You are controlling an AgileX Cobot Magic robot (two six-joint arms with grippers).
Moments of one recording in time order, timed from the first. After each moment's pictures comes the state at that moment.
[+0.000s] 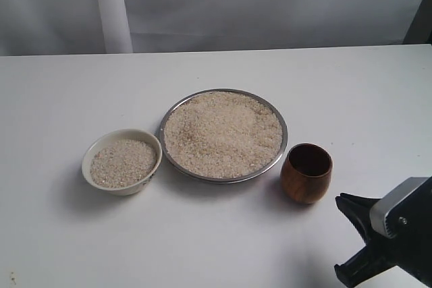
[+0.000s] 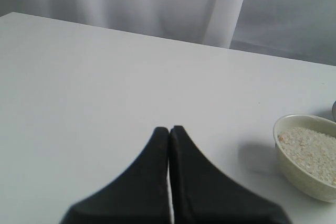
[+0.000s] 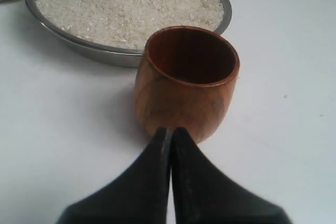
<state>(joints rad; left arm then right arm) 0.07 0.00 0.00 0.20 0.34 -0.34 0.34 1.56 -0.01 -0.17 -1.02 -0.15</state>
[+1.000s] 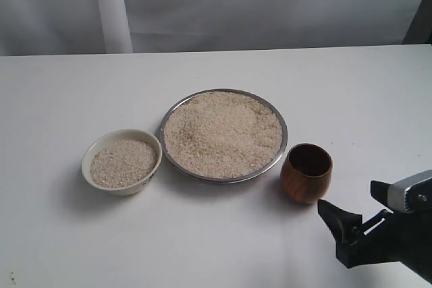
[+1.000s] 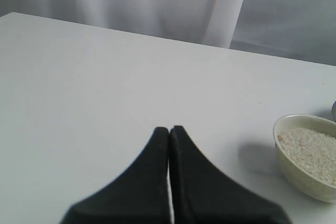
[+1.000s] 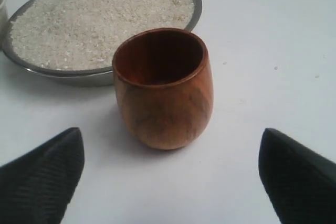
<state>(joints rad) 0.07 0.00 0.00 0.20 0.34 -0.34 0.34 1.56 -0.01 -0.11 -1.02 0.11</state>
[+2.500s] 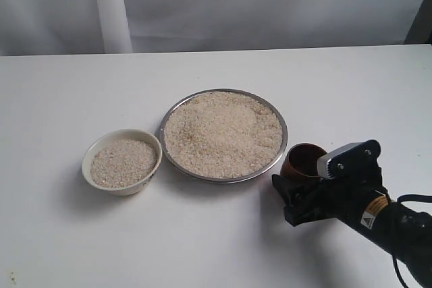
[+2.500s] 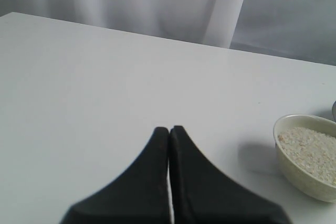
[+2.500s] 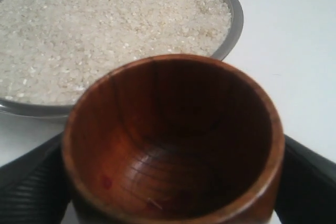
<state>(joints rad) 0.07 0.00 0.00 0.20 0.34 -0.34 0.34 2.05 -0.34 -0.19 -1.20 0.03</state>
